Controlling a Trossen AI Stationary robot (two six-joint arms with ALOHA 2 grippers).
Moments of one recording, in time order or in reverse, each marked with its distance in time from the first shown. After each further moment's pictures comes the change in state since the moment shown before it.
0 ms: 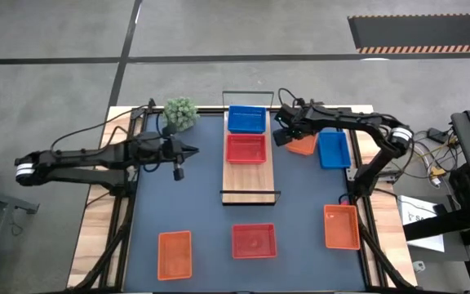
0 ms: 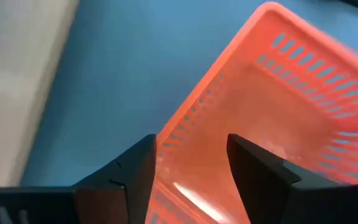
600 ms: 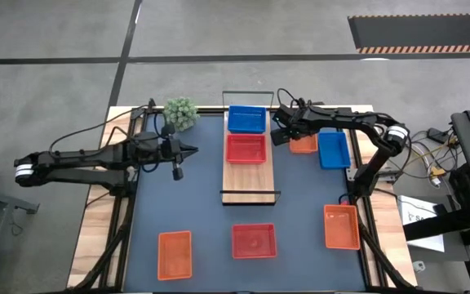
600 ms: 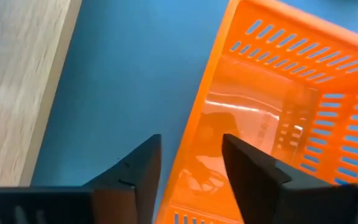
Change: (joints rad) left arm 0.000 -0.019 -0.007 0.008 -0.004 0.003; right arm 0.002 0.033 -0.001 0.049 -0.011 0.033
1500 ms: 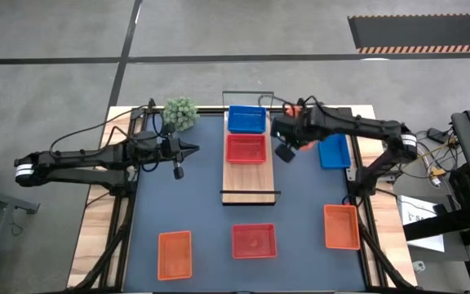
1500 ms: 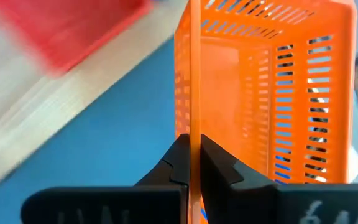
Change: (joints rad) left arm 0.000 0.005 -0.003 0.056 0.000 0.018; right arm 0.384 -0.107 0.489 -0.686 0.116 -0.204
